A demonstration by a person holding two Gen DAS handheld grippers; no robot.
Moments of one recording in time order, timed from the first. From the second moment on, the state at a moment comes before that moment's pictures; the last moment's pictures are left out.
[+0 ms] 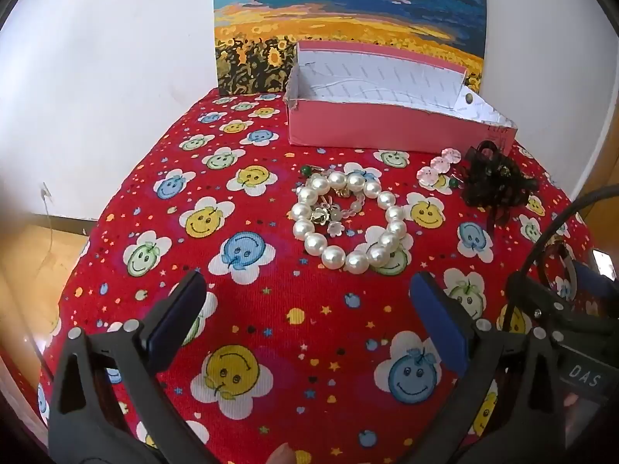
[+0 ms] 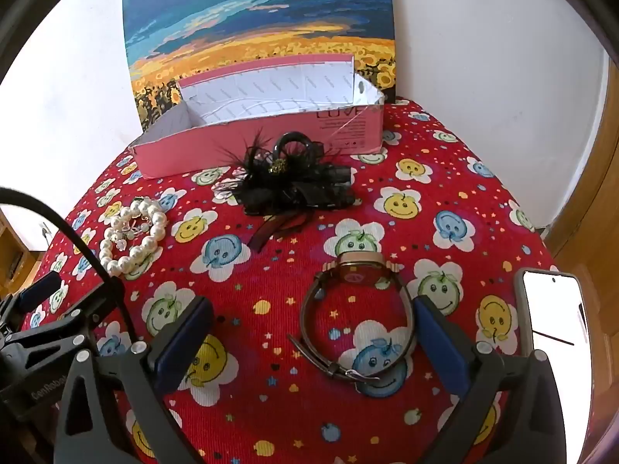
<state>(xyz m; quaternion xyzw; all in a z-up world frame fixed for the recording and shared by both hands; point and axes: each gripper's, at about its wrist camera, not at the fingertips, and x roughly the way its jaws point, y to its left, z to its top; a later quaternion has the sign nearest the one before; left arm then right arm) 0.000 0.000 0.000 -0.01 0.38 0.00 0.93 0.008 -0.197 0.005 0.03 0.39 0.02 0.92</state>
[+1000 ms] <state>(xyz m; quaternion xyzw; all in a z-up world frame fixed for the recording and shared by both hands) 0.002 0.004 0.000 -0.02 0.38 -0.01 0.93 0.008 -0.197 0.005 0.02 0.39 0.01 0.92</state>
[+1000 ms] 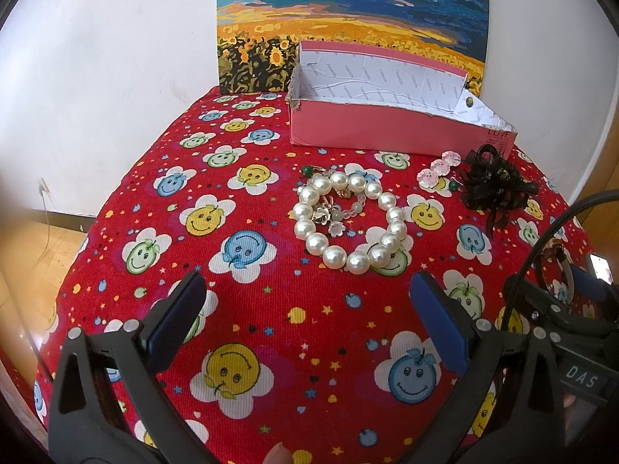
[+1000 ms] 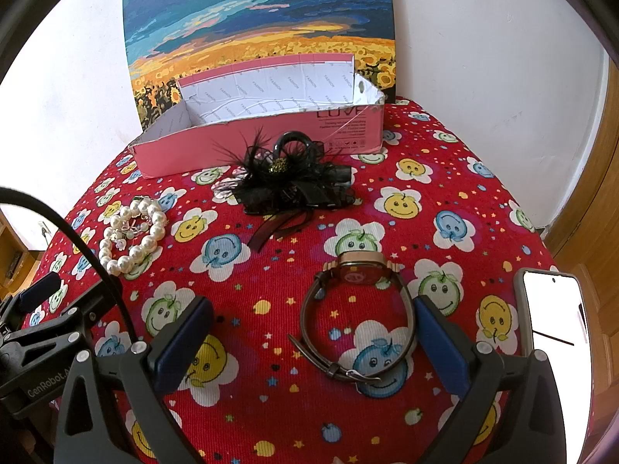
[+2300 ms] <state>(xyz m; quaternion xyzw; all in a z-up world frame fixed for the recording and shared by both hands) 0.002 0.004 0.002 -0.03 0.39 -0.03 0.92 0.008 -0.199 0.005 0.03 0.40 0.03 0.92</state>
